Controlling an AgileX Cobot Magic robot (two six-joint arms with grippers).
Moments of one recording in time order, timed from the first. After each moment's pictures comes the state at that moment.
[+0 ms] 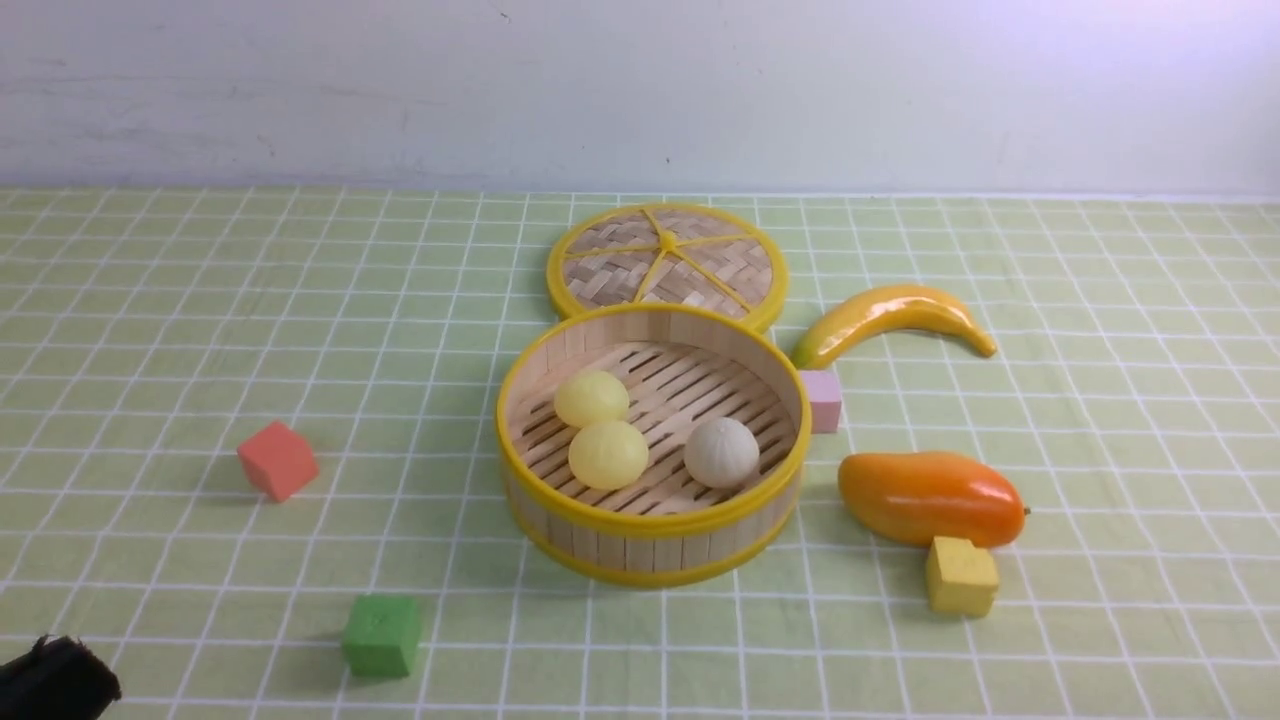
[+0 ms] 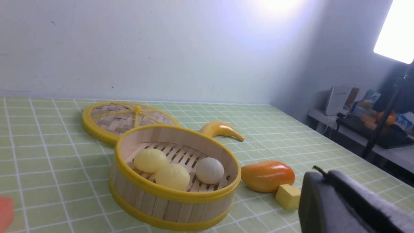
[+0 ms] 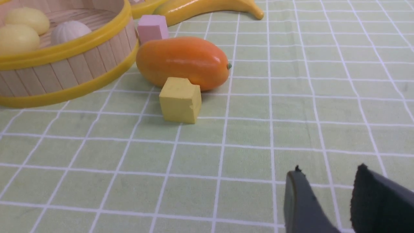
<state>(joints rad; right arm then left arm) 0.09 -0.01 0.02 0.07 0.39 0.00 -0.61 0.04 -0.22 -0.06 0.17 -0.20</state>
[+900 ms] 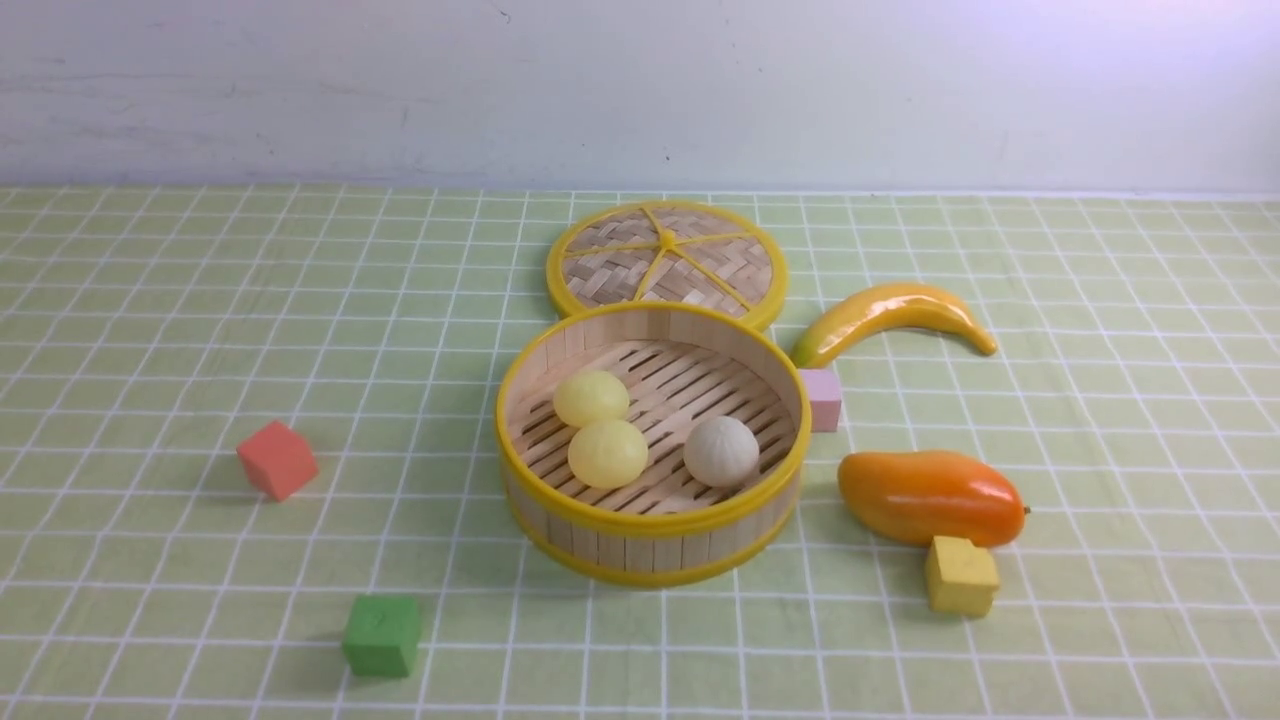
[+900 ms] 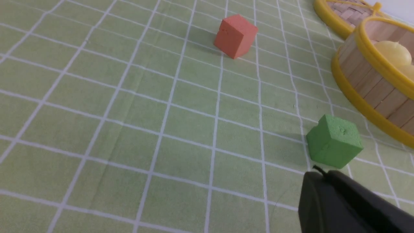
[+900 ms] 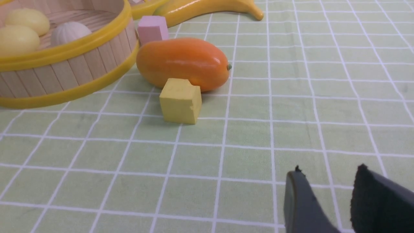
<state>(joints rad) 0.09 -0.01 0.02 0.07 0.39 0.00 -0.04 -0.01 0.03 -0.09 0.38 -0.26</state>
